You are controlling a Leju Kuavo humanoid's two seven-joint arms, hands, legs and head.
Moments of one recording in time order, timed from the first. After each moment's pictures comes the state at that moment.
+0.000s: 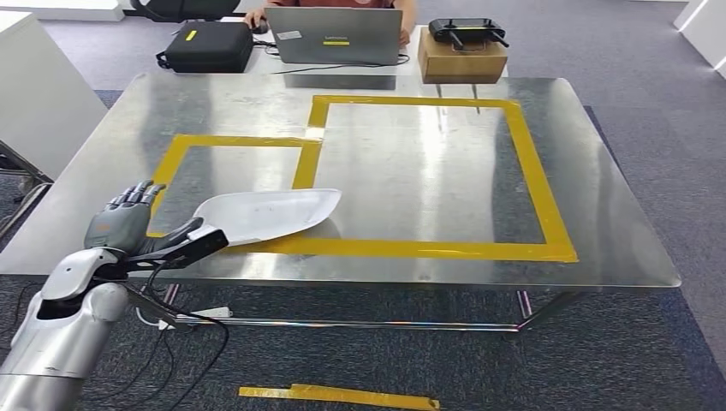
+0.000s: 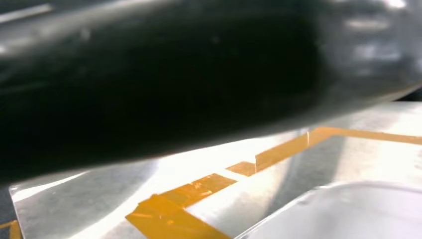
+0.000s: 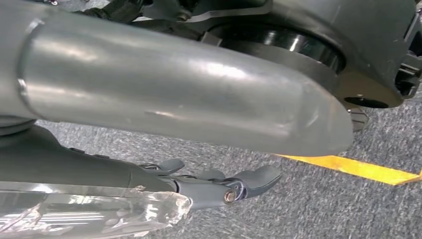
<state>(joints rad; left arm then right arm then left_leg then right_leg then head) -0.30 0.12 -0.30 -1.33 -1.09 -0.07 0.13 0.48 0.36 -0.50 -1.15 0.61 0.30 0.17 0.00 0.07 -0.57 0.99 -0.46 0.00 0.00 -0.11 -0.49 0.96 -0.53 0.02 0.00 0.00</state>
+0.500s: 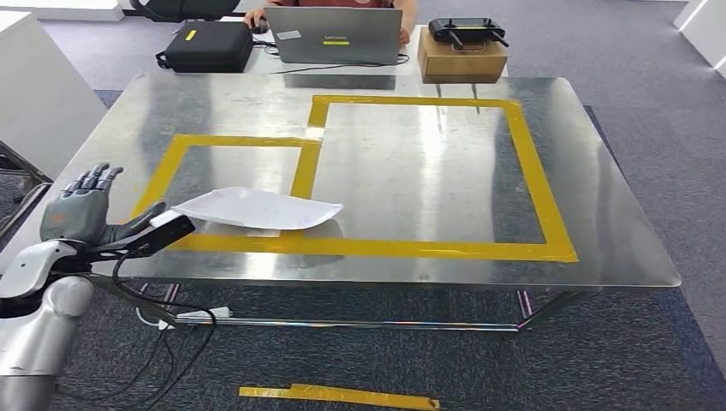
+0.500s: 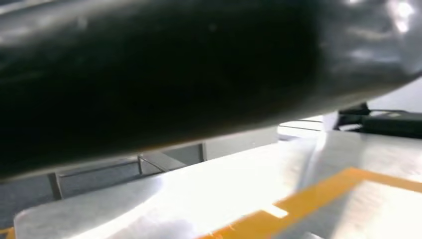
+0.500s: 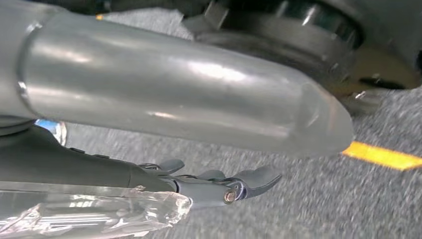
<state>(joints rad) -0.30 0.18 -0.23 -1.42 -1.05 -0.07 0.12 0.45 0.36 -0.53 -1.12 0.74 0.28 0.13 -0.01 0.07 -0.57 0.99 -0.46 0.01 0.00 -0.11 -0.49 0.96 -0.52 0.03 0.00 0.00</state>
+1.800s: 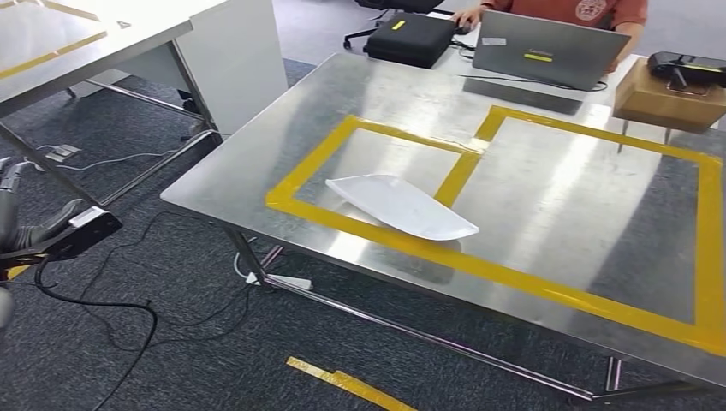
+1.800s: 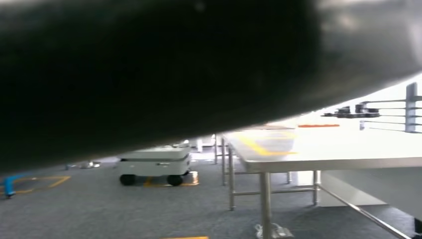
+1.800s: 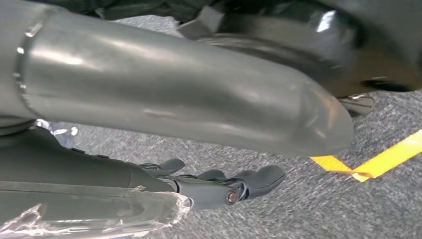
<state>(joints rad) -0.22 0.29 -0.08 -1.58 -1.05 -0.09 0.12 0.43 0.36 -0.54 -1.10 0.78 0.29 0.14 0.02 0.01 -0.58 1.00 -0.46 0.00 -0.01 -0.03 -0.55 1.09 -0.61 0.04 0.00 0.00</state>
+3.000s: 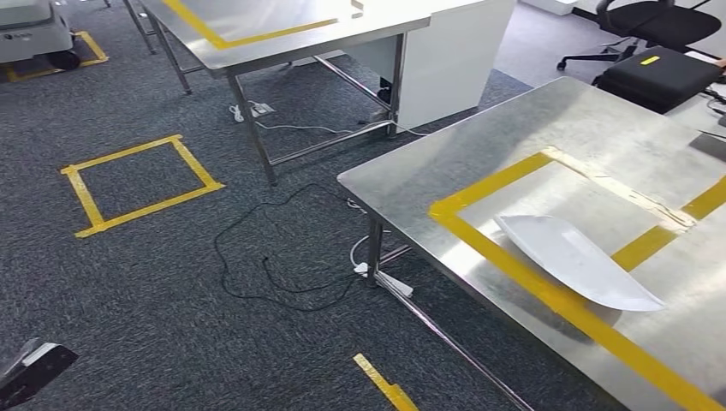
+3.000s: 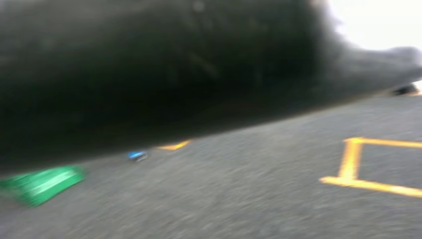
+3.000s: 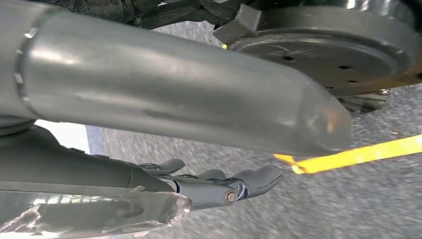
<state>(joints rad) 0.28 0.01 0.41 -1.56 -0.99 -0.06 -0.21 0.51 0.36 -0.47 -1.18 0.64 0.25 0.23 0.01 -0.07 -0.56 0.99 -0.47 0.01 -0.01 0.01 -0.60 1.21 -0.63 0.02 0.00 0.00</state>
